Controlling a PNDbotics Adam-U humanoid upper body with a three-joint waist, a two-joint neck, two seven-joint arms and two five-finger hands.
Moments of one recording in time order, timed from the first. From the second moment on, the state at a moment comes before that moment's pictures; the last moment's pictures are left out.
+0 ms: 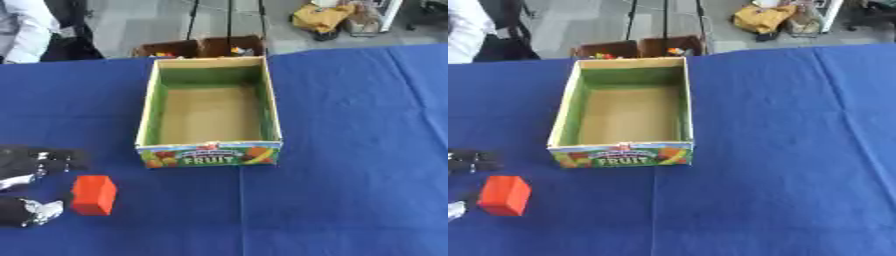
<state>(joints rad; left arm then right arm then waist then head) -0.50 0.77 -0.19 -1.71 -0.70 -0.35 -0.76 -0.32 -0.40 -0.36 -1.98 0.37 -0.69 -0.31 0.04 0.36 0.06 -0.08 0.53</state>
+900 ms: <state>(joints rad) -0.50 0.76 -0.21 -1.71 -0.73 -0.36 -0.75 -0.32 -0.39 -0.36 -1.98 0.37 -0.69 -0.31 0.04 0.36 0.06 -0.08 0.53</state>
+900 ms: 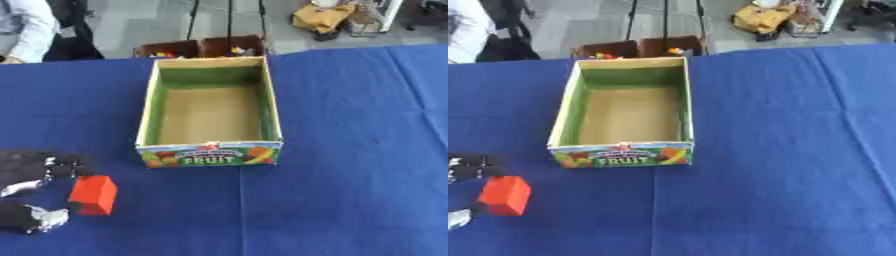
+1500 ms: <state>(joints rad) -0.52 0.75 -0.22 -1.67 -0.79 -0.37 -0.75 -0.32 -0.39 -0.37 -1.98 0.37 -0.69 -0.31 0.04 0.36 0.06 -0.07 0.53</state>
